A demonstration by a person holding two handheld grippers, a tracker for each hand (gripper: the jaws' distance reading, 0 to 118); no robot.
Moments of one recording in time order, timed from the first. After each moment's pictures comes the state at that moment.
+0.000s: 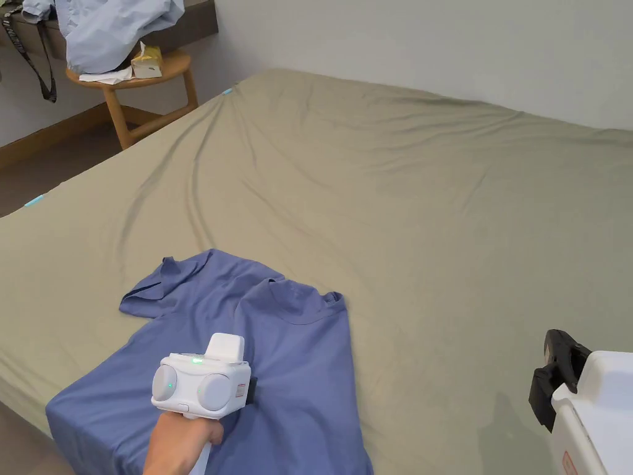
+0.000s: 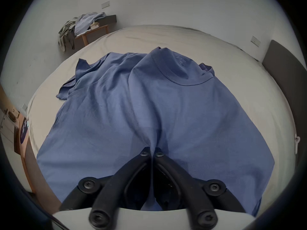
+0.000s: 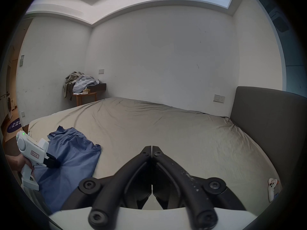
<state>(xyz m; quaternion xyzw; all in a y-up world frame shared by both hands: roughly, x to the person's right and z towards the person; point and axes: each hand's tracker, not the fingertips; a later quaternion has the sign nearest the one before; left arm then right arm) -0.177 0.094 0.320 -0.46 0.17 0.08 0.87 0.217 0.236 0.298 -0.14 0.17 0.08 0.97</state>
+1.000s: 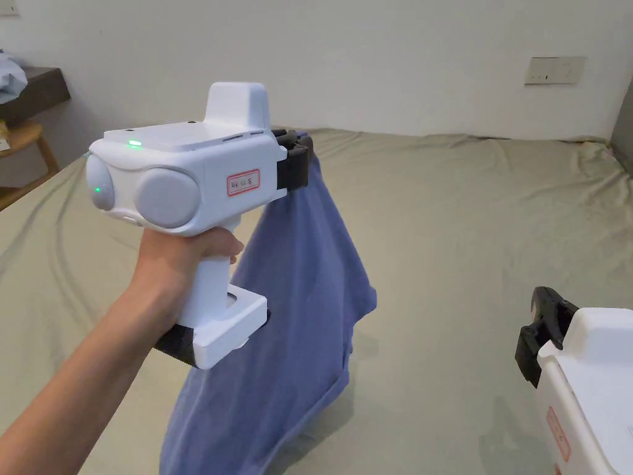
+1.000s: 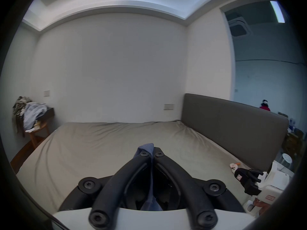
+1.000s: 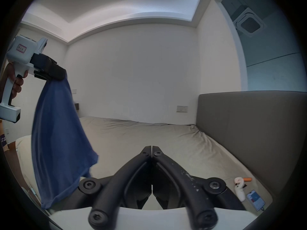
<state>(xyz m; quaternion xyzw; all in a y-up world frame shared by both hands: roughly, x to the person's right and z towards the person) 0.079 0.439 0.304 -0.11 -0.14 0.01 0.98 0.392 0.288 0.369 -0.06 0.03 0.04 1.00</state>
